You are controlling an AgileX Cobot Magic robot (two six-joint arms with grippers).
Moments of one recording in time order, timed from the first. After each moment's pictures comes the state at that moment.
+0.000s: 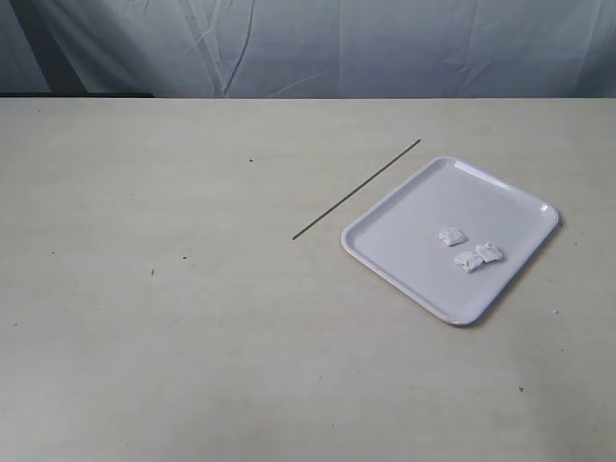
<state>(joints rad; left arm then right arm) 0.10 0.00 -0.08 1.61 -0.42 -1.95 0.03 0.03 -0.06 0.07 0.25 -0.05</state>
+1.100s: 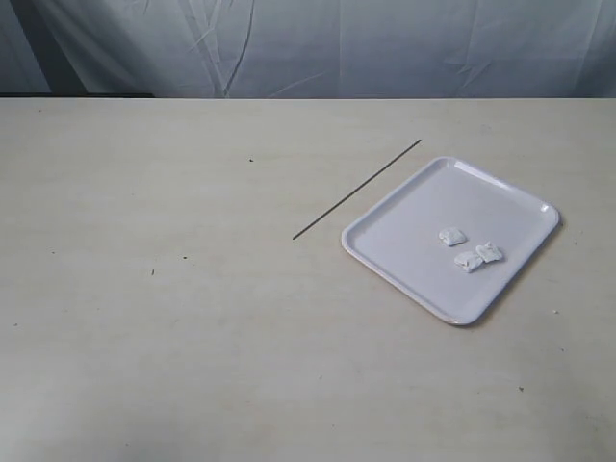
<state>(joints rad) 0.09 0.00 0.00 0.00 0.23 -0.10 -0.01 0.01 0.00 0.02 0.27 0.06</state>
